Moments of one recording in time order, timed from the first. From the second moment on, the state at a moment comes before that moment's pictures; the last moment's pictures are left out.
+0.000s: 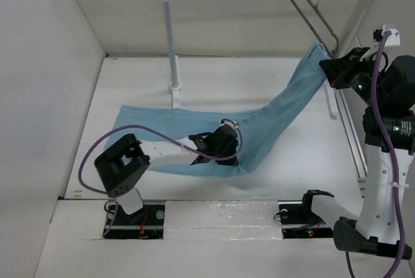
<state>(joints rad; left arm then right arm) -1.02 1.61 0.90 -0.16 0.03 -0.82 -0.16 1.01 1.59 -0.63 -0.48 0.22</state>
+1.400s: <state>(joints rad) -0.12 0.88 1.01 -0.49 -0.17 -0.56 0.95 1.85 1.38 -0.03 -0.35 0.42</state>
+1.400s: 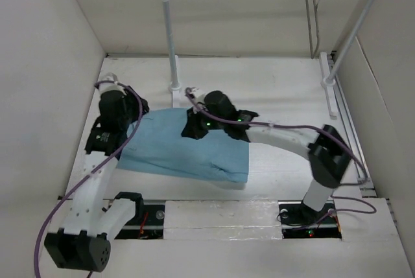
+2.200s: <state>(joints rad) 0.19 1.06 0.56 -0.31 0.15 -0.76 0.86 1.18 0.37 0.01 -0.27 0.42</state>
